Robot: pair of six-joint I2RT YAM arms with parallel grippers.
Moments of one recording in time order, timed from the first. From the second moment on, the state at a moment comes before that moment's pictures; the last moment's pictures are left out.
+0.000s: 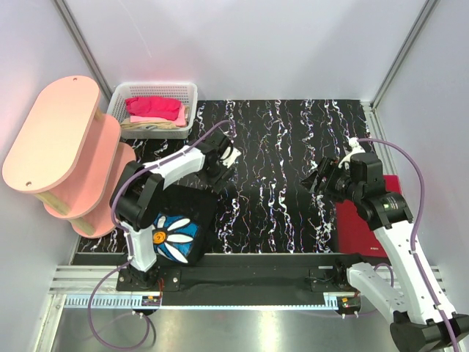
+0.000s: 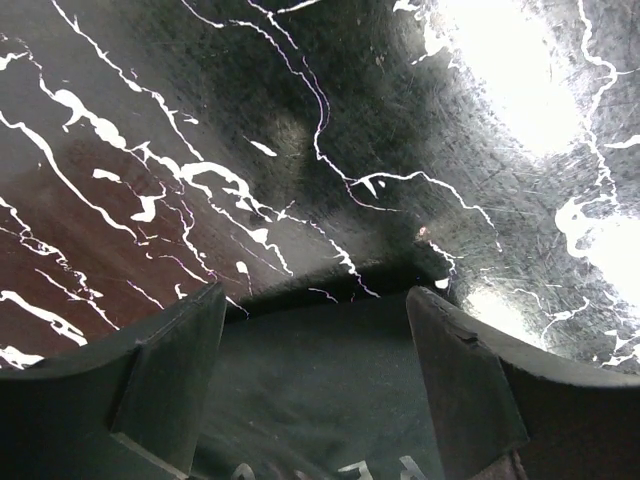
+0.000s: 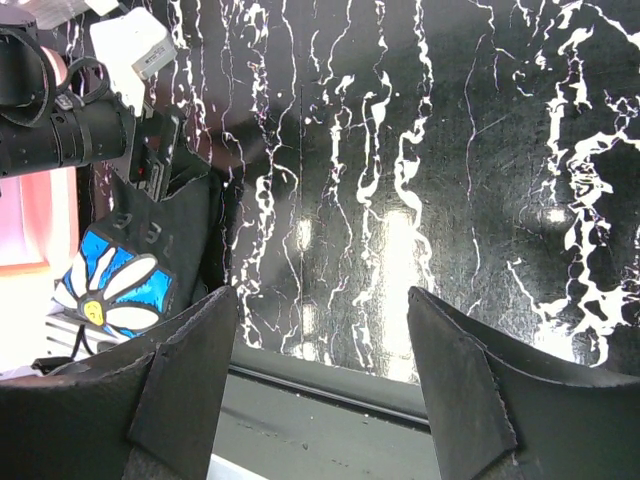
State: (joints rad) left arm -0.56 1.89 1.35 -0.74 -0.05 0.18; right arm 0.25 0.81 0.97 -0.79 -0.21 0.58
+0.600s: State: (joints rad) left arm -0.58 1.88 1.24 -0.72 0.01 0.16; right arm 0.25 0.82 1.01 -0.81 -0.19 0.56
